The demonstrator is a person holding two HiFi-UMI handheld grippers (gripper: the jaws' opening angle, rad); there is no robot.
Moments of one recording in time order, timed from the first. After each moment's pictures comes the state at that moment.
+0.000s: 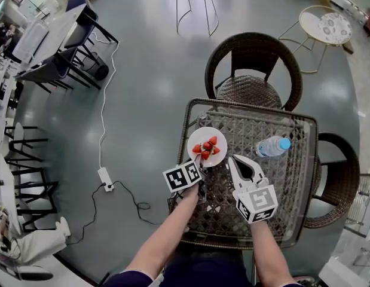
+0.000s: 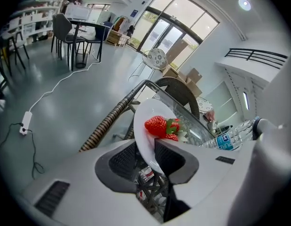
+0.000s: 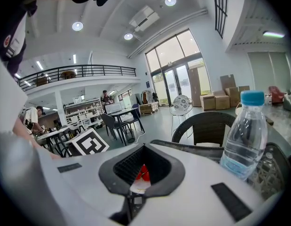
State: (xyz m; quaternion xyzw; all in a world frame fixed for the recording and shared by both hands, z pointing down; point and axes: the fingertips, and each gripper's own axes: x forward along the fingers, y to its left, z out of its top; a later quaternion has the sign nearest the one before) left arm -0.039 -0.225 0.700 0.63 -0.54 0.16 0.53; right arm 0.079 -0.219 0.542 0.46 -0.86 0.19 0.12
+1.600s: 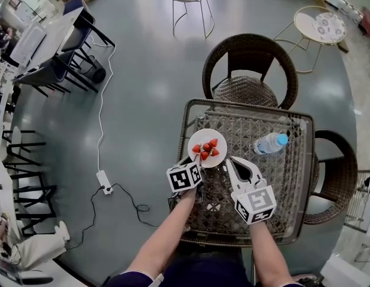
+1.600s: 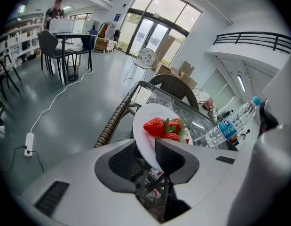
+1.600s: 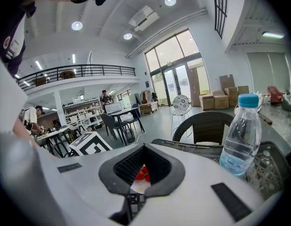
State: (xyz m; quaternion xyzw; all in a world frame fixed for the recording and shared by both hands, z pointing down) left arm -0.040 -0.223 0.701 0.67 -0.53 0.21 0.47; right arm 0.075 -0.205 0.537 0.47 -0.85 0.20 0.12
